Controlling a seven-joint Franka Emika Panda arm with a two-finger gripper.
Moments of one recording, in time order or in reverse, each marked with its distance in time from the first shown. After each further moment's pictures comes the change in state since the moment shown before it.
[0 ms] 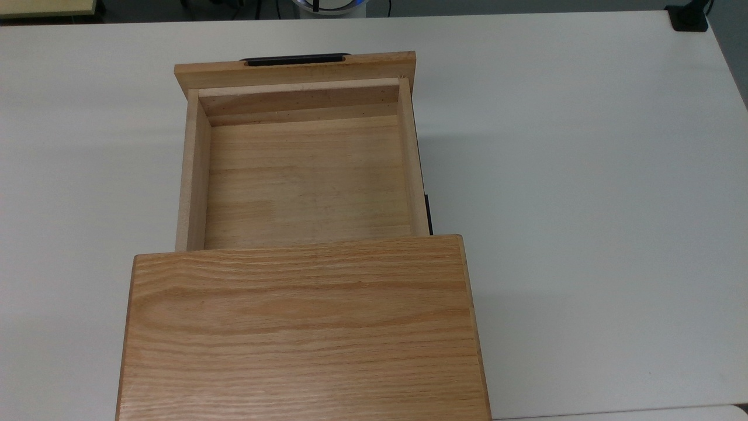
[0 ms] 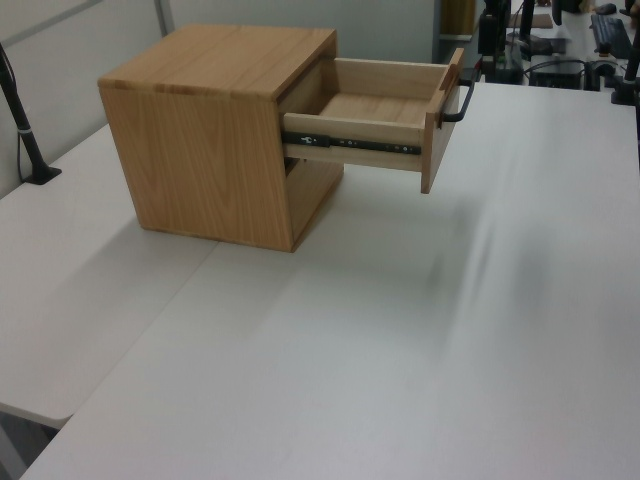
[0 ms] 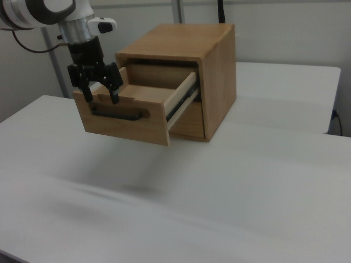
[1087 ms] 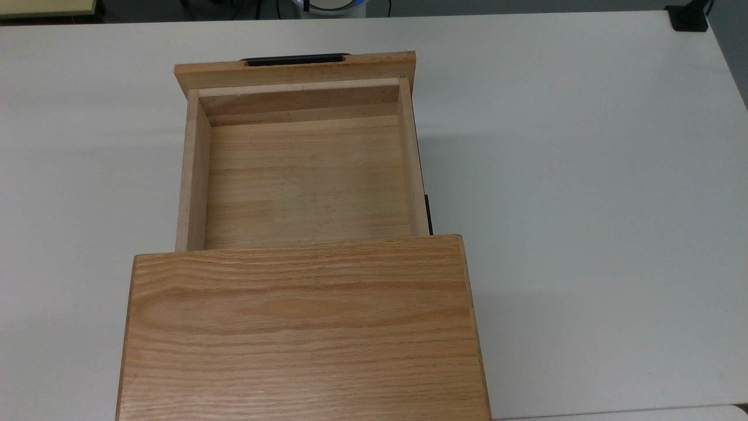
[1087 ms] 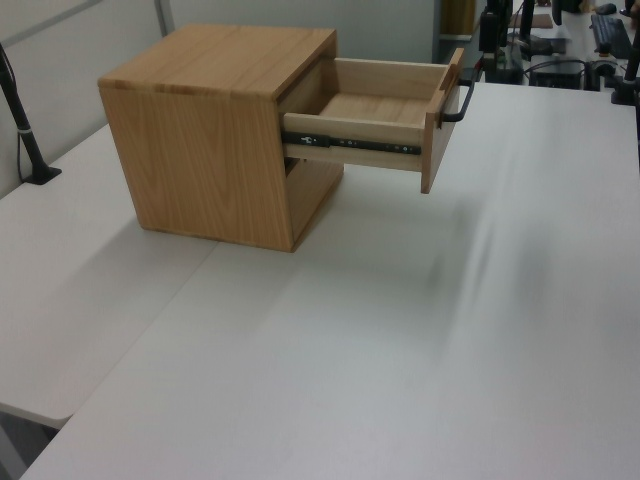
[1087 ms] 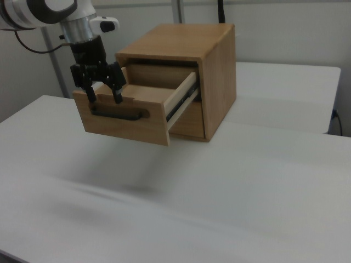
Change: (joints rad) arm -0.003 0.000 -0.009 0.002 -0.021 0.000 0.000
